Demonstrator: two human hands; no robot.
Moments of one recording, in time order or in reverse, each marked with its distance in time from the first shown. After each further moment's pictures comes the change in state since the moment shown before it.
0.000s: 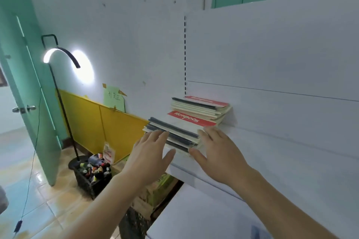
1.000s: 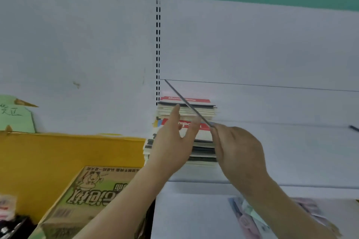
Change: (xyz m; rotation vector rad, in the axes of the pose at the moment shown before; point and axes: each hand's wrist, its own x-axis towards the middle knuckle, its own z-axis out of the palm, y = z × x) left_hand 0.123 -0.098 -0.005 -1.005 -0.163 0.328; right_hand 0.082 -0.126 0.026 -0.537 0.700 0.309
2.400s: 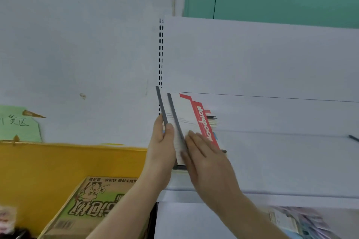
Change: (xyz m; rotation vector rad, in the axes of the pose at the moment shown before) left_hand -0.003 0.000 -0.015 -0.709 0.121 -0.216; right_hand -0.005 -0.053 0.010 0.135 -0.222 0.037
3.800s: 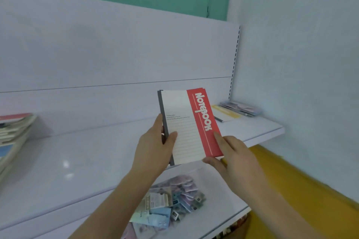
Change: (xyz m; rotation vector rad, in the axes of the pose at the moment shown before) left_hand -0.097 -0.098 0.431 0.603 -0.514 0.347; right_hand -0.212 0.399 -0.258 -0.404 -0.261 0.504
